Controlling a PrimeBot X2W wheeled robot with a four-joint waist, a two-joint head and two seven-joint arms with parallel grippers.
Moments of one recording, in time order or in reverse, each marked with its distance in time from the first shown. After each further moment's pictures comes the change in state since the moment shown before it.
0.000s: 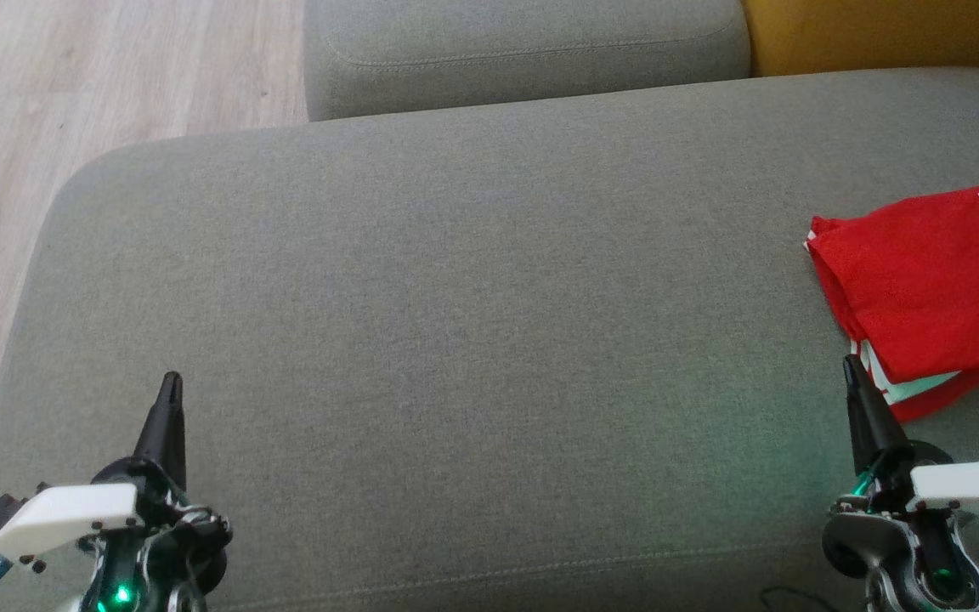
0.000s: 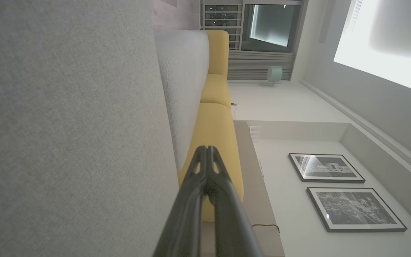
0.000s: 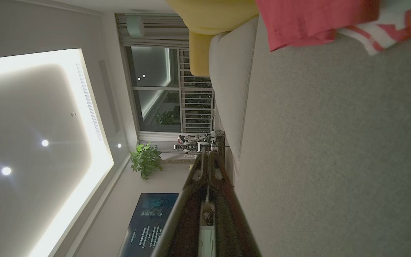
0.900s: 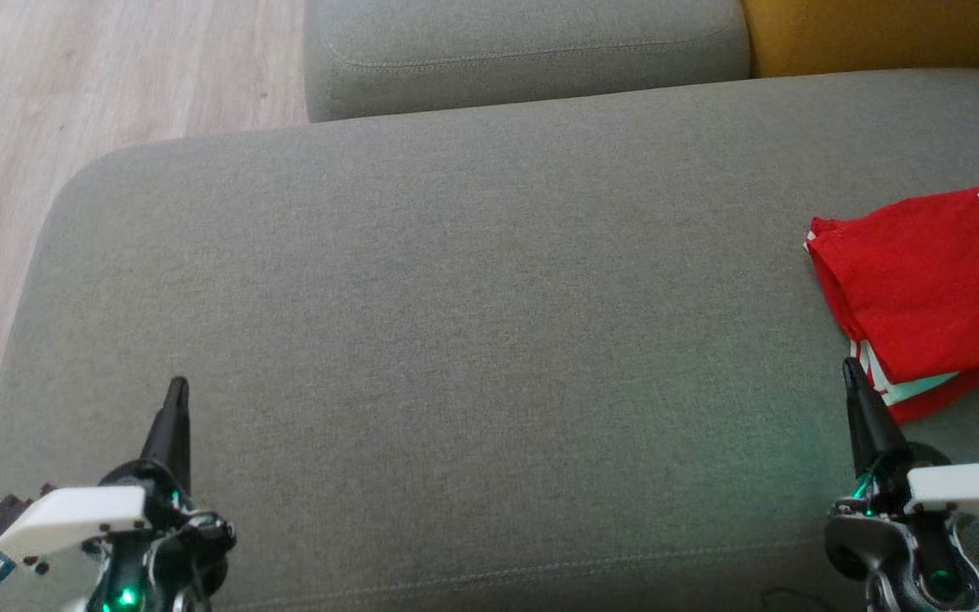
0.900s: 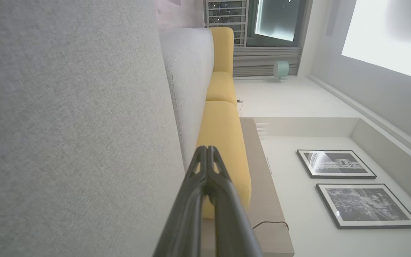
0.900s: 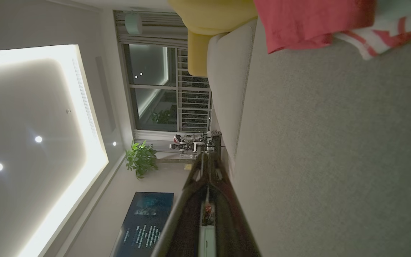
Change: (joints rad) left arm 0.012 0.003 -0.021 -0.001 0.036 0.008 -0.013; right arm 0.010 0.000 0.002 -0.001 -0.040 0.000 -0.009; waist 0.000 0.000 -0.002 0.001
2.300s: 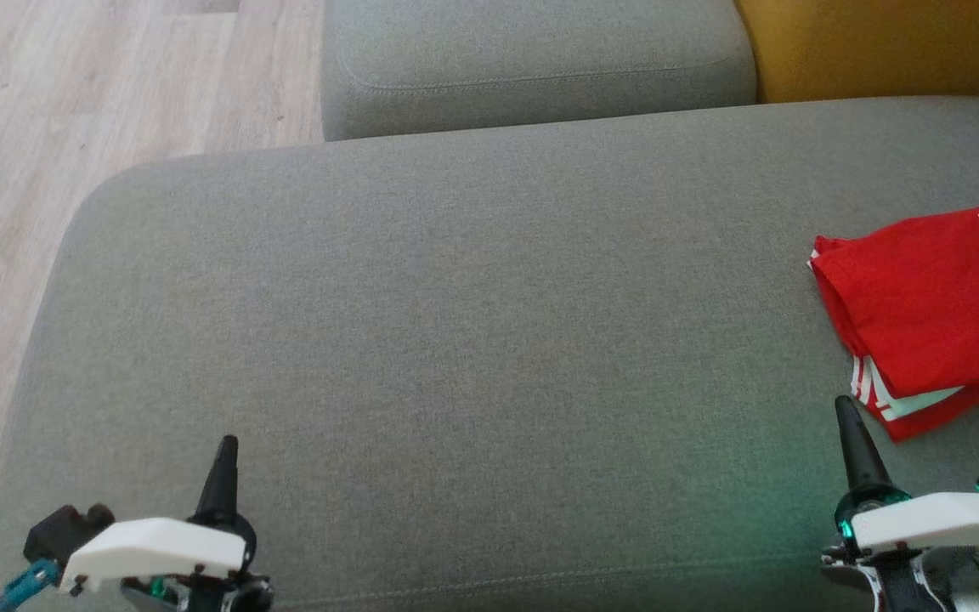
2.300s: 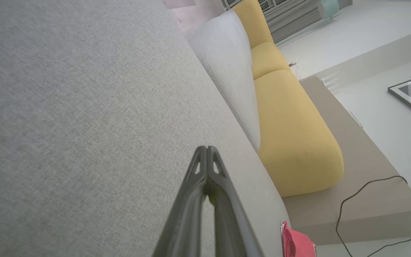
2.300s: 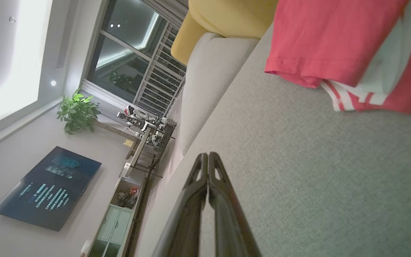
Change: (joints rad) left arm 0.089 0.003 -0.118 -0.023 0.474 0.089 -0.115; right arm 0.073 0.000 0.024 -0.029 -0.493 0.000 -0.113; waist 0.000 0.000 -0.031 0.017
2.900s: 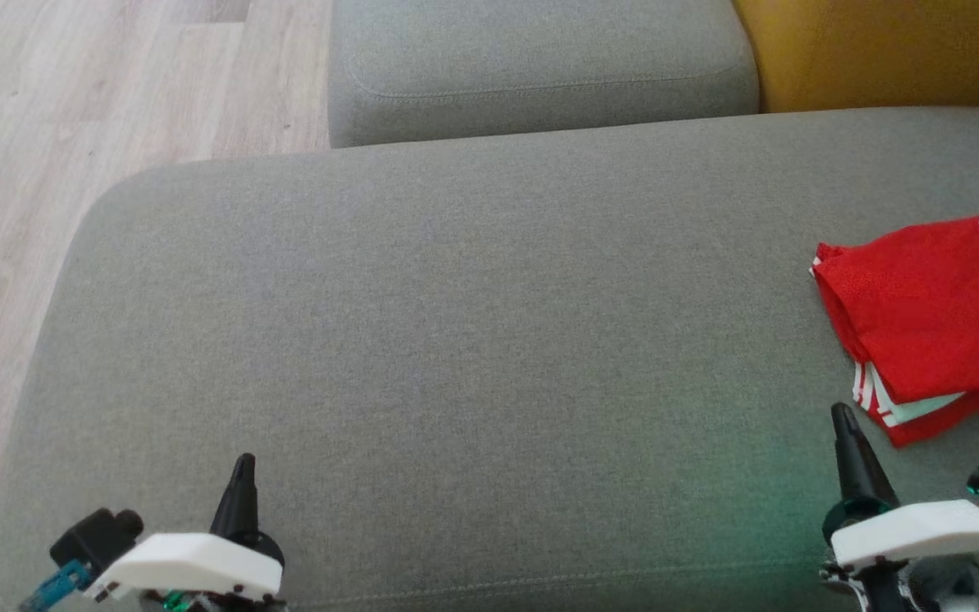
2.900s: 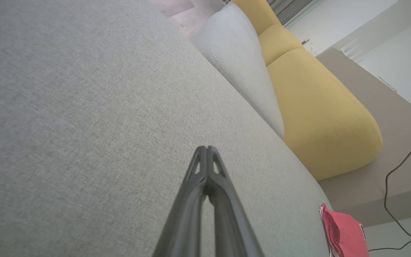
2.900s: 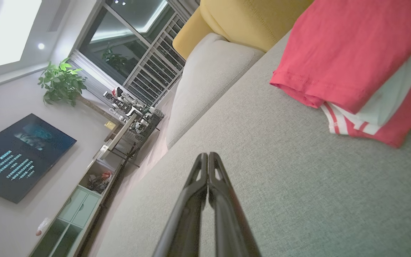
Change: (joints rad) left arm 0.038 0.000 -0.055 -0.013 0.223 0.044 -0.052; right arm 0.022 0.000 0.011 -0.012 -0.230 0.000 -0.054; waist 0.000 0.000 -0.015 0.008
